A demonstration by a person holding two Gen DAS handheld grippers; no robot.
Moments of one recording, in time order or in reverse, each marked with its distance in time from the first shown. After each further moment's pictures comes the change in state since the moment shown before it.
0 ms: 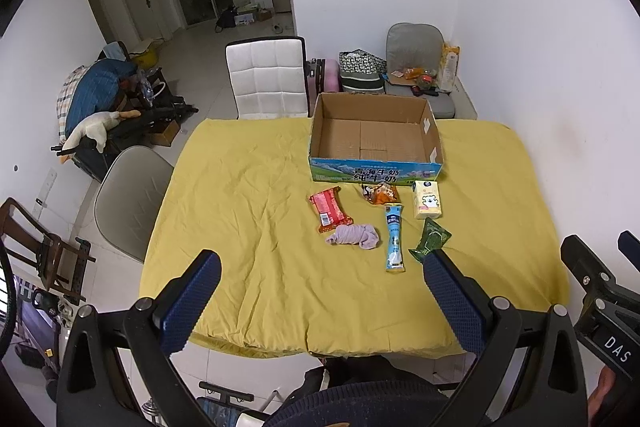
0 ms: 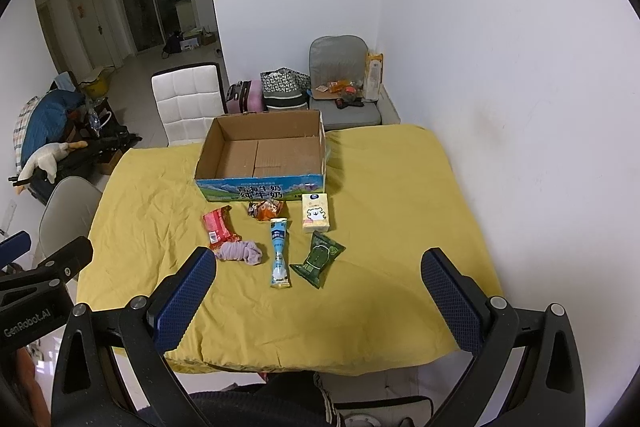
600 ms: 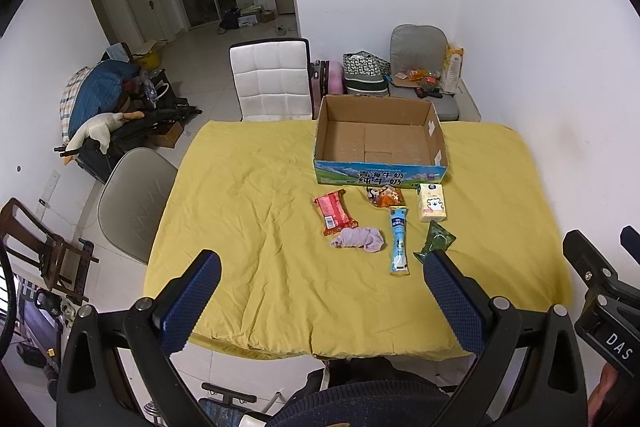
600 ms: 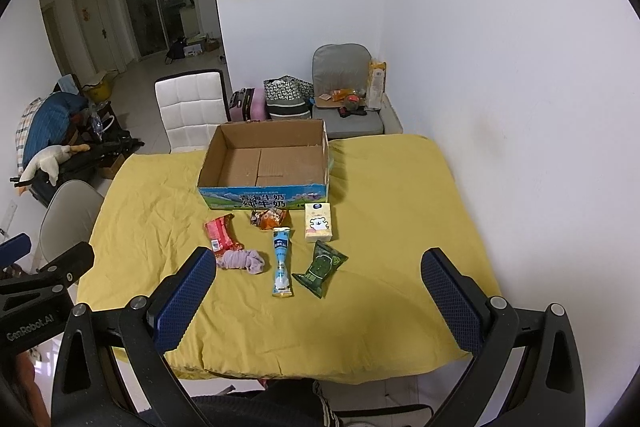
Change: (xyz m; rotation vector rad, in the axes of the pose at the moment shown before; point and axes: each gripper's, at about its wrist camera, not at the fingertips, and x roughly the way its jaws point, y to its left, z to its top) left arm -0.002 -0.001 0.003 -0.004 -0.005 0.011; right arm -0.003 0.002 0.010 -0.013 -0.024 0.005
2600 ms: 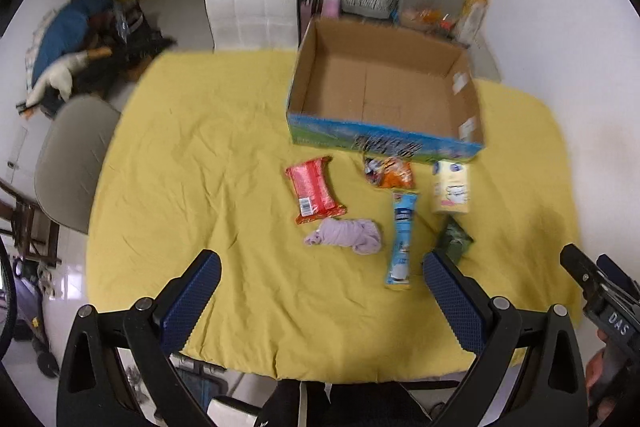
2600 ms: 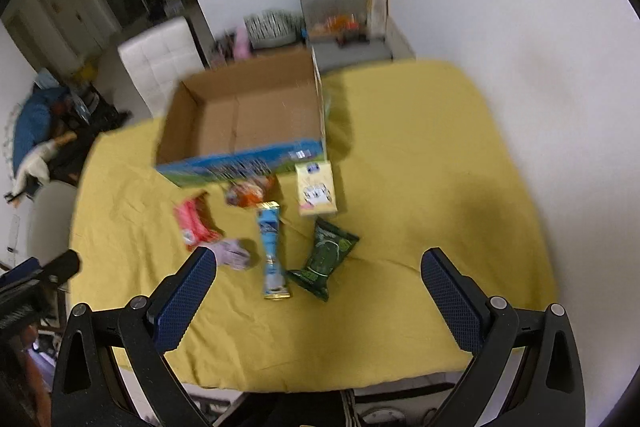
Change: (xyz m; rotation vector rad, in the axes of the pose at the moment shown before) left arm 0.237 -0.004 0.049 -0.076 0.308 -0.052; right arm 0.236 -0.022 0.017 0.103 0.307 0.034
